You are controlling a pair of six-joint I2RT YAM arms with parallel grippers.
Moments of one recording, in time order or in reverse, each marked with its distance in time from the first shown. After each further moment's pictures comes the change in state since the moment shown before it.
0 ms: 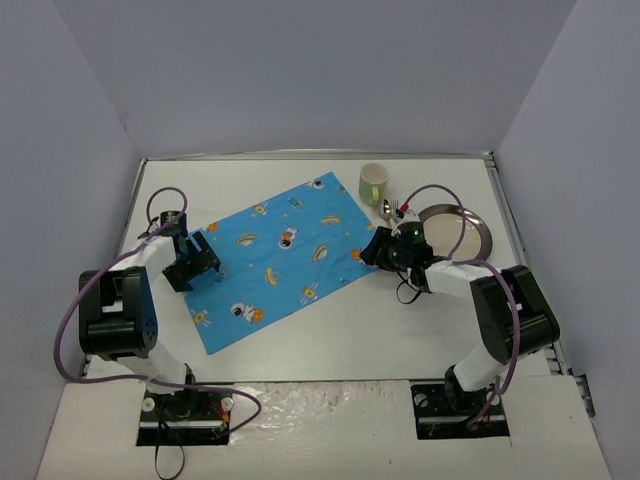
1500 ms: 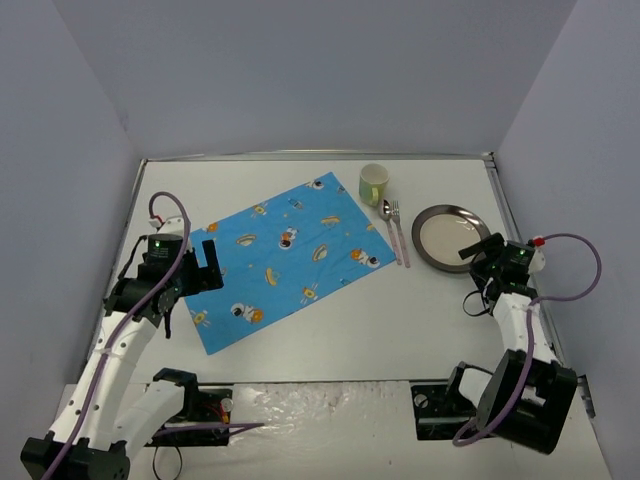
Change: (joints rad) left arm -0.262 -0.759 -0.080 -0.283 -0.121 0.244; right arm -0.708 -0.458 -0.129 -0.418 0.055 0.205
